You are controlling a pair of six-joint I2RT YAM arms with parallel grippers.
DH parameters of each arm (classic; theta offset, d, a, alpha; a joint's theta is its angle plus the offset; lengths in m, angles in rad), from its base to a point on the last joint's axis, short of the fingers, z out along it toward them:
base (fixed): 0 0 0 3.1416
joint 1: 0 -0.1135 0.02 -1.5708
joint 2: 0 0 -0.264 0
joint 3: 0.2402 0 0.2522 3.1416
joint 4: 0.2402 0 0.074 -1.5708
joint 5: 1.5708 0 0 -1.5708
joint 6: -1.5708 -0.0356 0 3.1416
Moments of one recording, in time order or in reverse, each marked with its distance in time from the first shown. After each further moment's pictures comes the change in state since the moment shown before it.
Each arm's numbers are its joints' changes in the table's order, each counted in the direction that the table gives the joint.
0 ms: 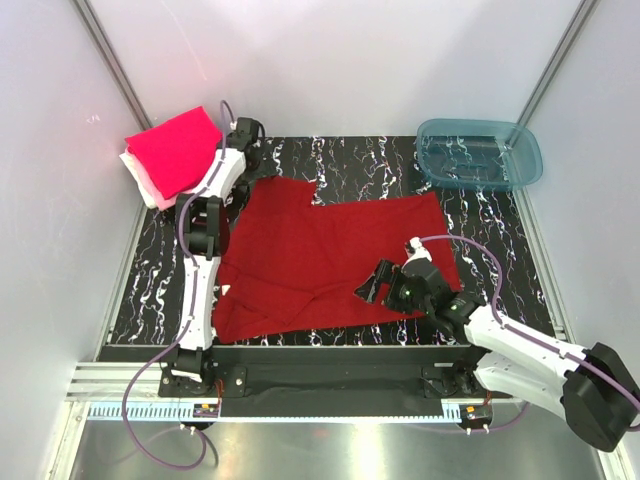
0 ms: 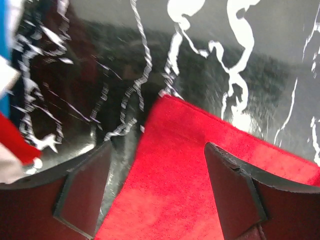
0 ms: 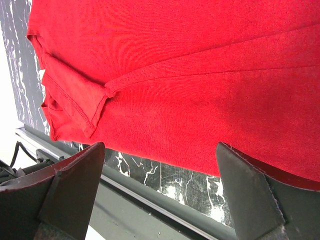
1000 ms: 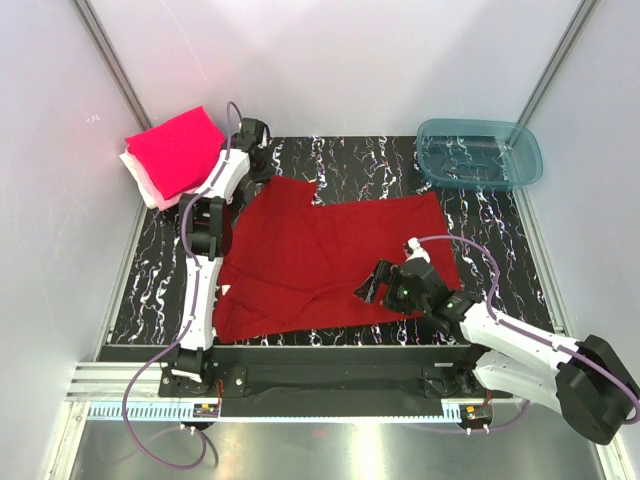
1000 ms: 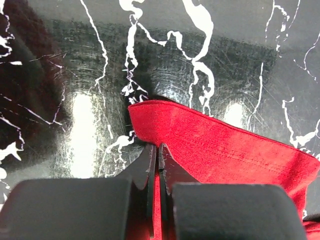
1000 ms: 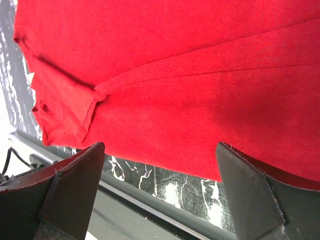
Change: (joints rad) left arm 0.019 -0.005 0.009 -0.008 0.087 -0.026; right arm 0.000 -0.052 0.001 -0.018 0.005 -0.008
